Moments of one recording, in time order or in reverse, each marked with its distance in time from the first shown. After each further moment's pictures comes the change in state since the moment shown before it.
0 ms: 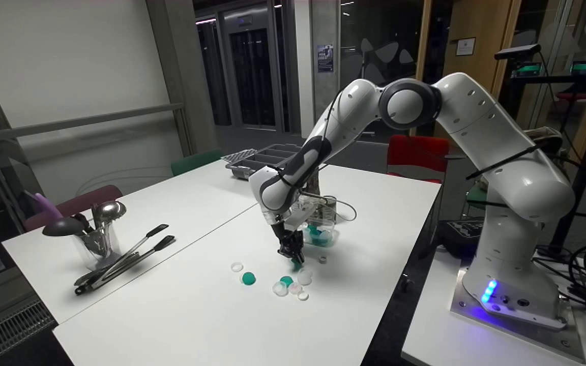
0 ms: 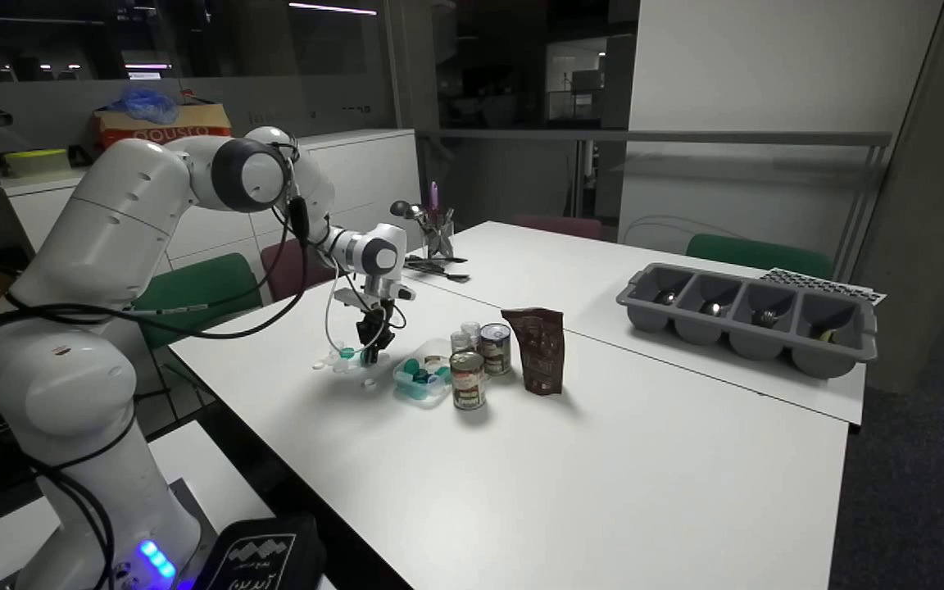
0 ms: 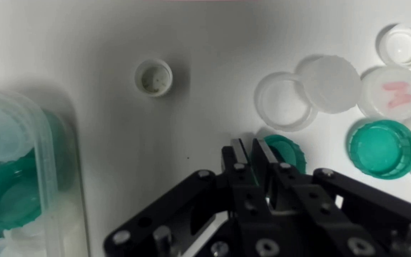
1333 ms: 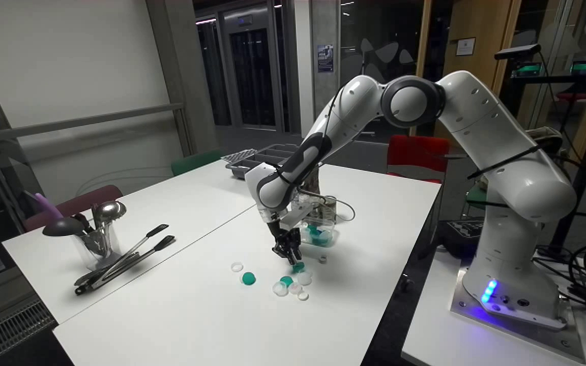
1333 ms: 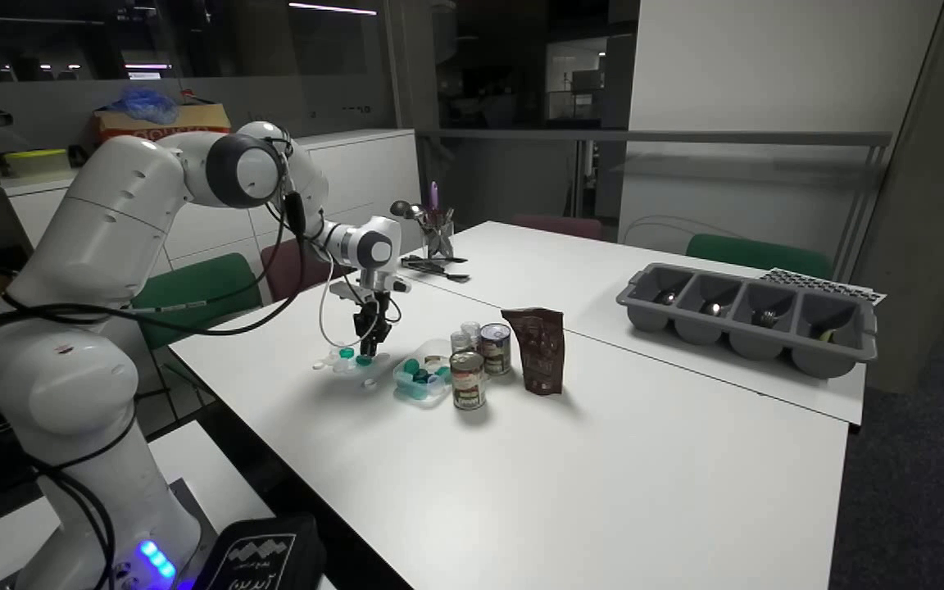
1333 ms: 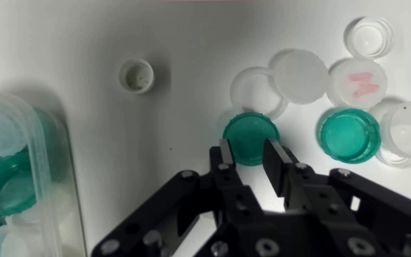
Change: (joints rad) arm 0.023 -0.023 0.000 0.004 0.000 0.001 0.055
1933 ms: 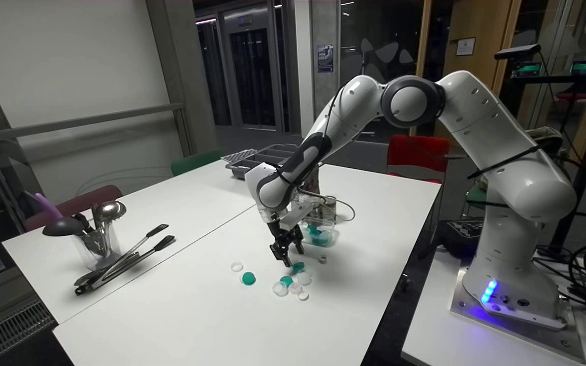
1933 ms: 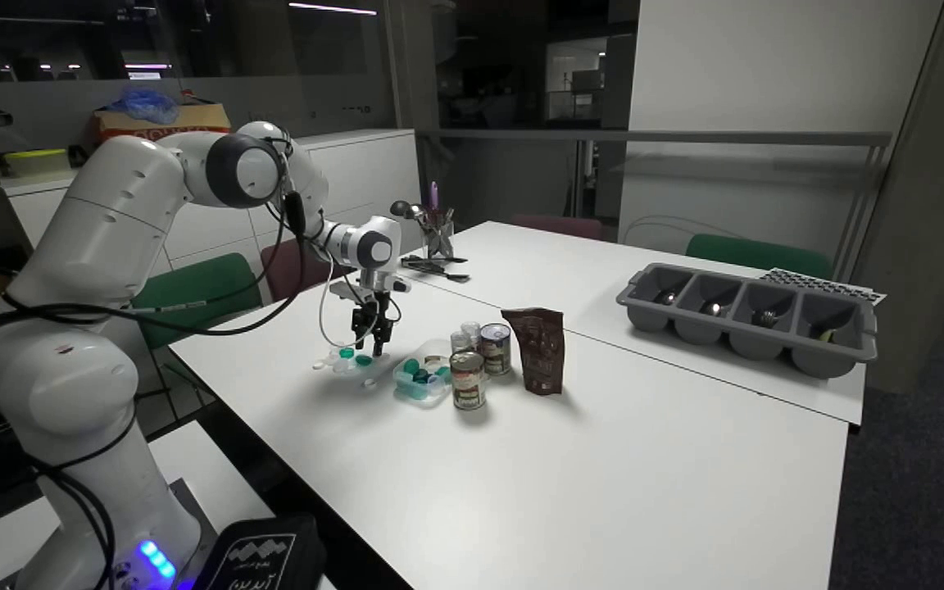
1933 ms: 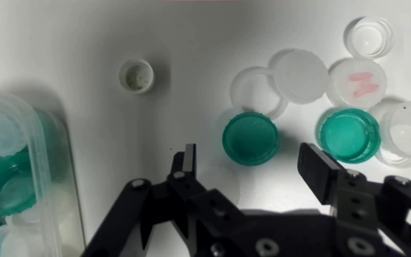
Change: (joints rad) arm 0.000 0.000 0.000 0.000 0.000 0.000 0.000
